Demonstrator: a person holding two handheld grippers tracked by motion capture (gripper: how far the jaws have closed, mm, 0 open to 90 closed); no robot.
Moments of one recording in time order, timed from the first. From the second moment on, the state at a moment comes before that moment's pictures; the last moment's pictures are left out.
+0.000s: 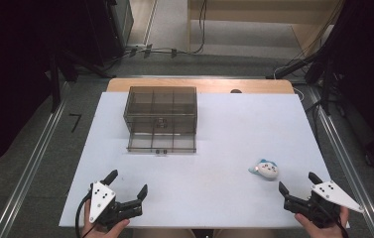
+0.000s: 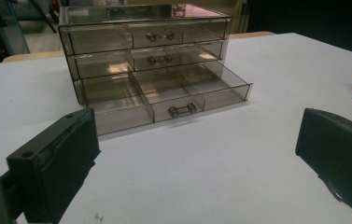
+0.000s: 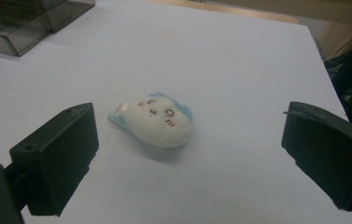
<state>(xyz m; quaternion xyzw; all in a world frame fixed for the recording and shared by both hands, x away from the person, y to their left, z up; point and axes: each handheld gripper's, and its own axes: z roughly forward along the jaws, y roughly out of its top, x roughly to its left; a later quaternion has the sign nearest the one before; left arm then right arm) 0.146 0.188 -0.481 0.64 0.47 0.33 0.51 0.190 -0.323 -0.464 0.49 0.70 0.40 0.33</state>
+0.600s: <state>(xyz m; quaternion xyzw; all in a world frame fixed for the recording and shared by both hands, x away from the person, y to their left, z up) 0.142 0.190 -0.483 0.64 0.47 0.33 0.50 0.201 -0.314 -0.463 0.47 0.72 0.39 0.32</state>
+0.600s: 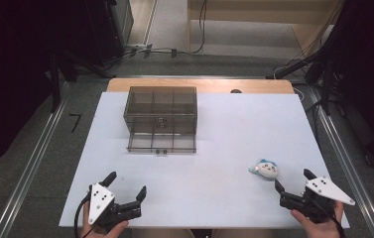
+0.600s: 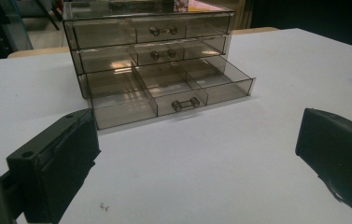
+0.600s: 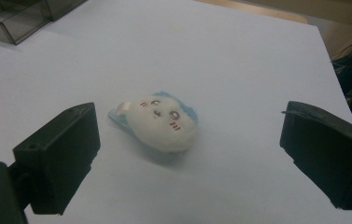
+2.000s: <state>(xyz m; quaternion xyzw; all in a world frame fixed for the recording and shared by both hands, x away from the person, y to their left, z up) 0.134 0.195 -0.486 0.65 0.48 0.34 0.49 0.264 -0.275 -0.445 0.51 0.77 0.28 0.24</state>
